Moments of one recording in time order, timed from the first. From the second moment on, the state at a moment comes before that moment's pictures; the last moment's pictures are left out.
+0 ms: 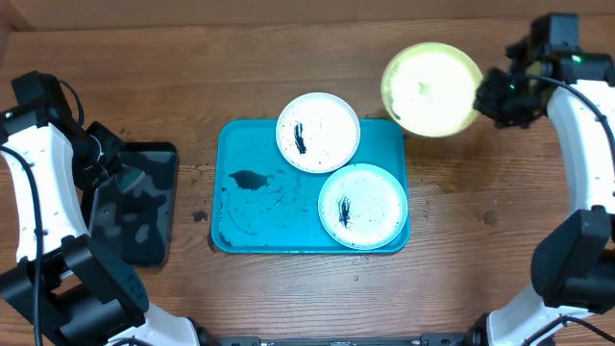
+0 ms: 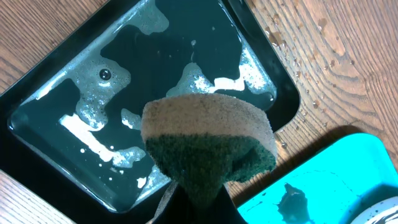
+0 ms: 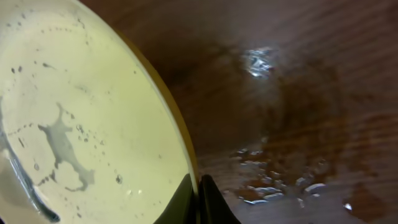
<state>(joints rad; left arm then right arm) 0.47 1.77 1.58 -1.20 0.05 -0.48 -0.13 1.84 1.68 -1.07 -0.26 0.32</state>
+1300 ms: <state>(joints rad) 0.46 1.77 1.58 -1.18 0.15 -0.42 -0.06 1.85 1.40 -0.67 -0.43 0.34</state>
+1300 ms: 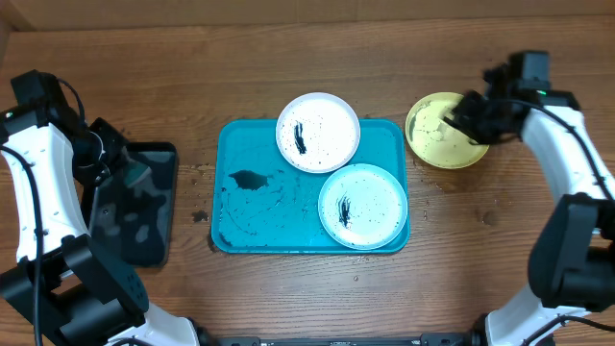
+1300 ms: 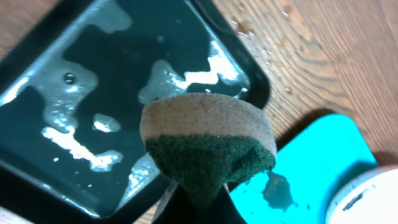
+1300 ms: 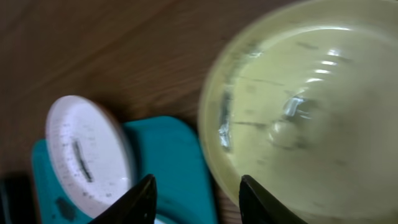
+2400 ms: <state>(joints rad) 0.24 1.77 1.58 -1.15 0.20 -0.33 0.37 2.08 1.42 -0.44 -0.18 0.49</state>
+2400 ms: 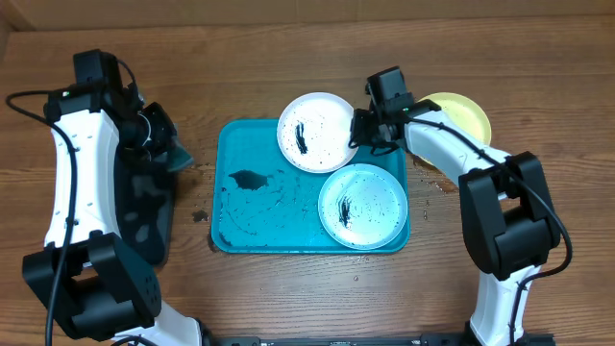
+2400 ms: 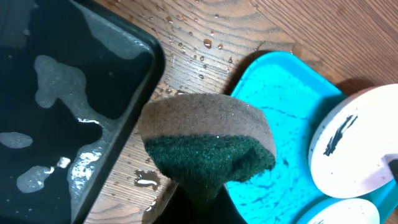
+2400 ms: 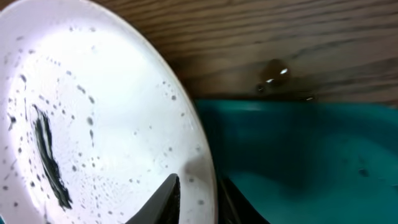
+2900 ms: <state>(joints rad) 0.15 1.77 1.58 -1.15 0.28 -0.28 0.45 2.08 1.42 -0.48 -0.25 0.49</state>
